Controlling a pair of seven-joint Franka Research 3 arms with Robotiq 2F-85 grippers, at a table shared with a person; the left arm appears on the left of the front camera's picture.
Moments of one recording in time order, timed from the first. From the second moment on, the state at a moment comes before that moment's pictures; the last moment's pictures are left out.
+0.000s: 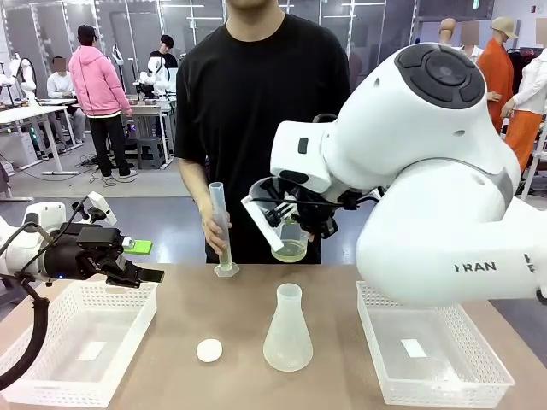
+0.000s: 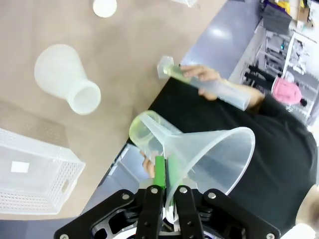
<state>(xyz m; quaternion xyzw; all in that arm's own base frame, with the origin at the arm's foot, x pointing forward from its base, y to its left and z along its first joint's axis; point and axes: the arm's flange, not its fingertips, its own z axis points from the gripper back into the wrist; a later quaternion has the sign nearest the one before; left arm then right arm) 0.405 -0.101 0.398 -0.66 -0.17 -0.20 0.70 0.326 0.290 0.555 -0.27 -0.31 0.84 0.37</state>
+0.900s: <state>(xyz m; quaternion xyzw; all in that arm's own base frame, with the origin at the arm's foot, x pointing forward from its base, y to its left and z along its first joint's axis) 0.405 -0.101 0.398 -0.66 -0.17 -0.20 0.70 0.319 0.287 0.548 -0.25 -0.29 0.85 0.36</state>
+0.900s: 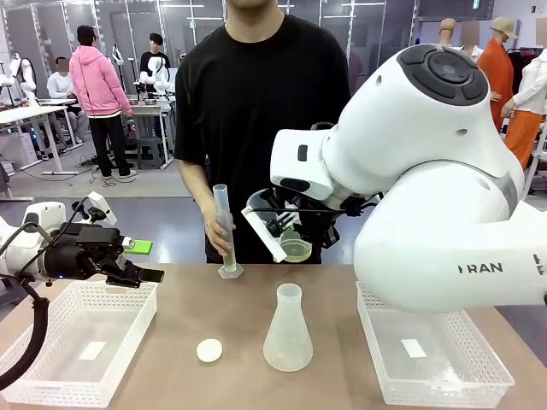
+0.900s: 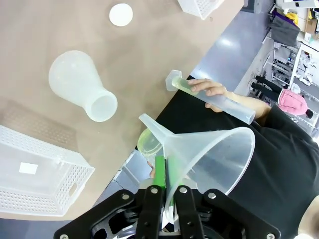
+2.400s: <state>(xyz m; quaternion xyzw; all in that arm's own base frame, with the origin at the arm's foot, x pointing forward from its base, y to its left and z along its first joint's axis) 0.405 -0.101 0.398 -0.66 -0.17 -0.20 0.70 0.331 0.262 0.507 -0.18 -0.26 0.87 0.38</state>
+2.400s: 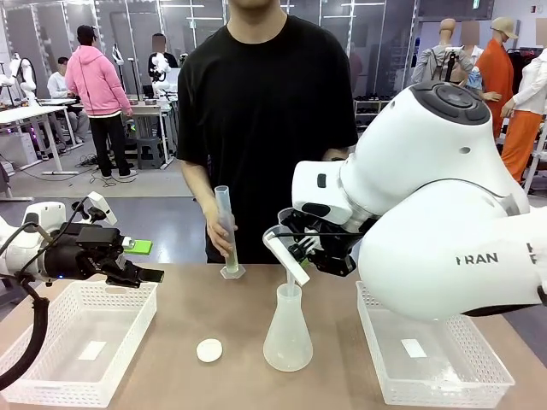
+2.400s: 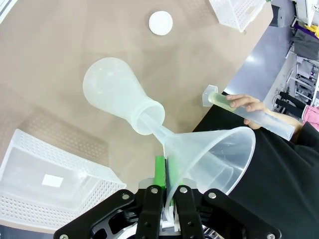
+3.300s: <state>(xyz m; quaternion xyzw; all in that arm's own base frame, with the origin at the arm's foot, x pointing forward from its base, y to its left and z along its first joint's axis) 0.405 -0.101 0.398 -0.66 -0.17 -0.20 0.70 0.355 0.262 0.468 -0.14 -0.25 0.88 0.39</state>
